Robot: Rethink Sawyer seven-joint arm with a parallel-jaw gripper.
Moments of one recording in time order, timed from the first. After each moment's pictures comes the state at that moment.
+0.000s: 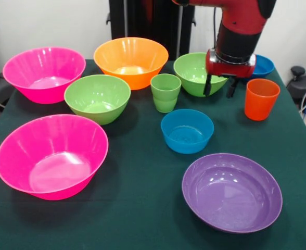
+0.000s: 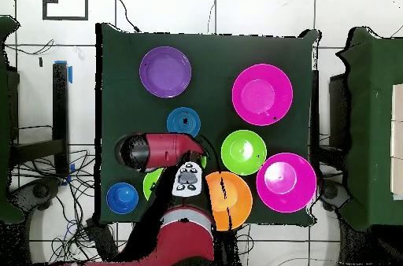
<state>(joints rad) 0.04 -0.51 -0.06 1.73 -0.01 0.45 1.84</state>
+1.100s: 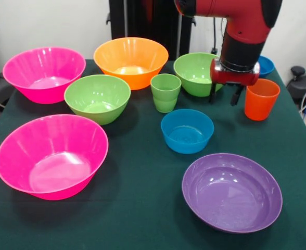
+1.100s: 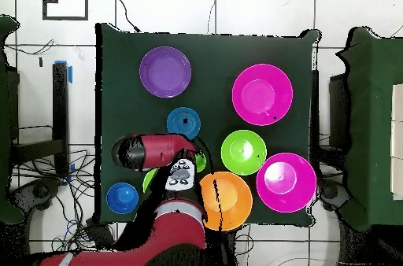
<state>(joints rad) 0.07 -0.48 -0.06 1.72 -0.01 0.40 1.84</state>
